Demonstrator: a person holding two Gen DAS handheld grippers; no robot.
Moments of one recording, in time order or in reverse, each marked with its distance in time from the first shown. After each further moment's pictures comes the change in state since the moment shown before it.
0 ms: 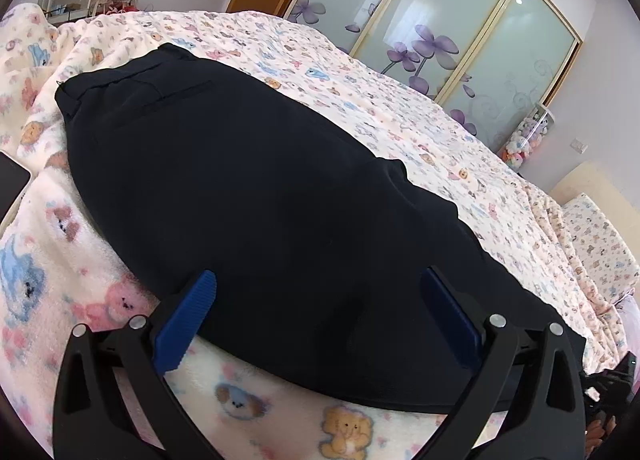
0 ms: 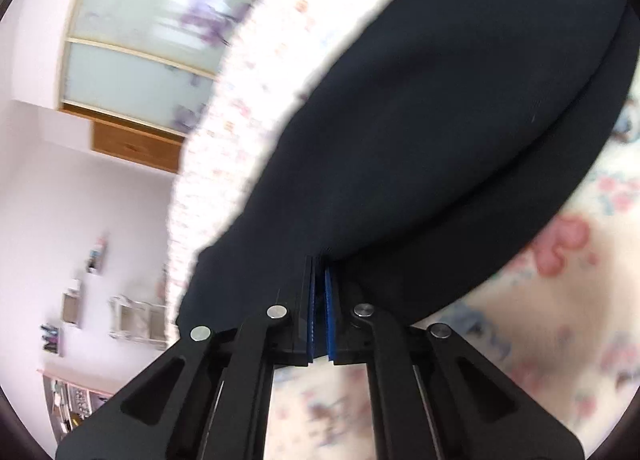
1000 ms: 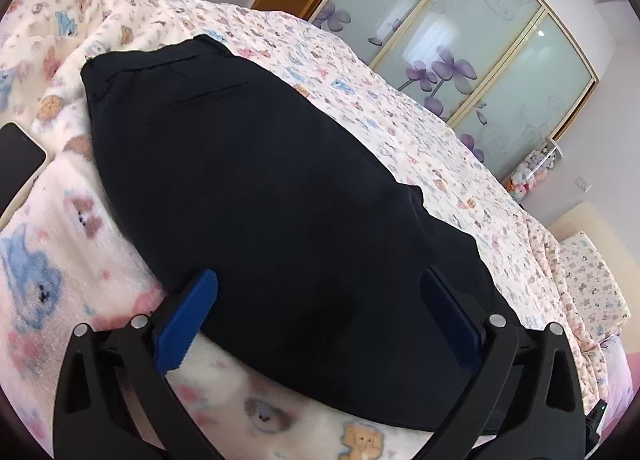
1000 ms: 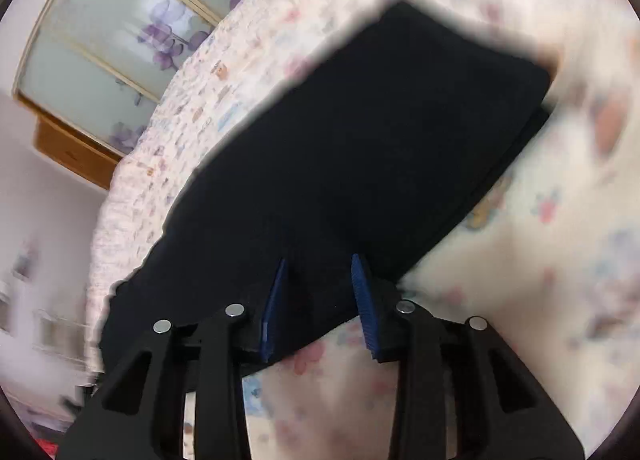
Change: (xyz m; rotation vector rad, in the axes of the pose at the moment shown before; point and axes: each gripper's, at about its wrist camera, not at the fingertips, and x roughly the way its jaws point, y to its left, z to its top) left arm -0.001 0.017 0.013 -0.116 -0.034 0.007; right arm -0.032 -0.079 0.058 0.025 -0.109 -0.223
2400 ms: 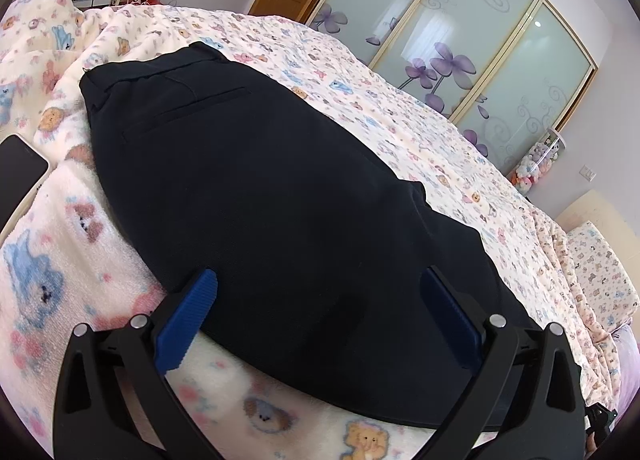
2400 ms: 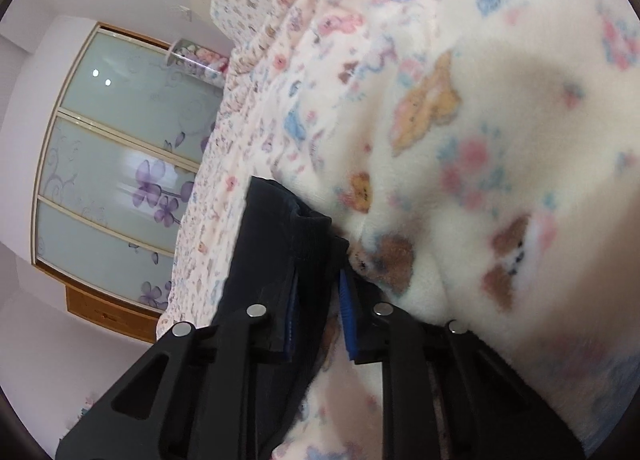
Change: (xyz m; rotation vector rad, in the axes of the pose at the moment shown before) left arm 0.003 -0.001 -0.001 0.034 -0.003 0.018; right arm -0.058 -0.059 0.009 0.282 -0.437 0.042
